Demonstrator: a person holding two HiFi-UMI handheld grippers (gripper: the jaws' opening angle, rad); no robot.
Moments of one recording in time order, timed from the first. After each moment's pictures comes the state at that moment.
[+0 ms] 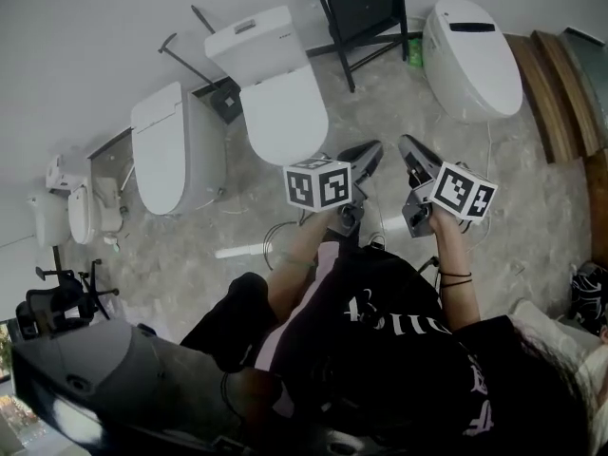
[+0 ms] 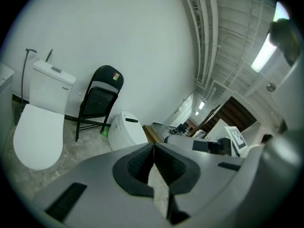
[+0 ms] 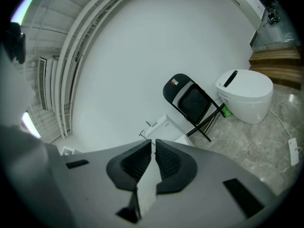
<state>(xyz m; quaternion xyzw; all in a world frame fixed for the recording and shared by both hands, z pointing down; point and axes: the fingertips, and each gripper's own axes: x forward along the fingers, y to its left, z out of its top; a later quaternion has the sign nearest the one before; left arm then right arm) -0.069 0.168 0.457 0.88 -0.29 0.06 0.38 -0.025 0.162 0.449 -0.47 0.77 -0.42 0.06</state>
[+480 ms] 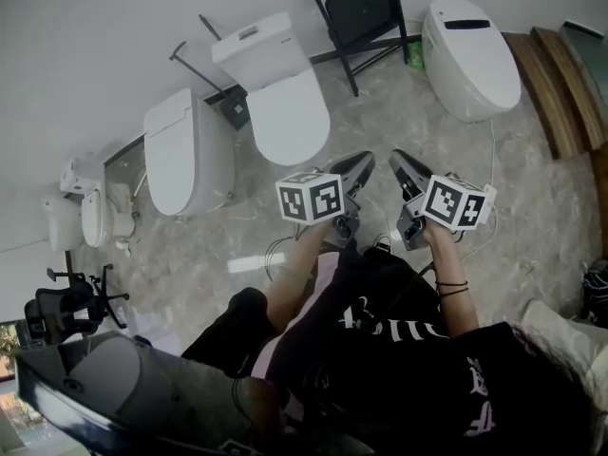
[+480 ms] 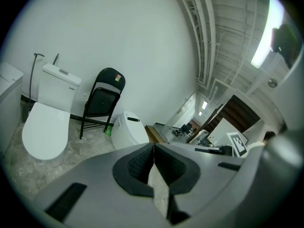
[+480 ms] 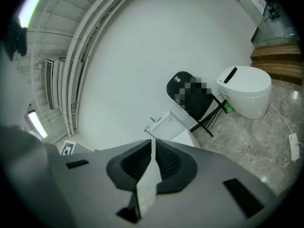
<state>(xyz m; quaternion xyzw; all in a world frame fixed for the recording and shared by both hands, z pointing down) -0.074 0.237 0.459 0.87 -0.31 0.06 0.38 -0.027 0.239 0.461 -0.45 0.78 -0.42 0.06</state>
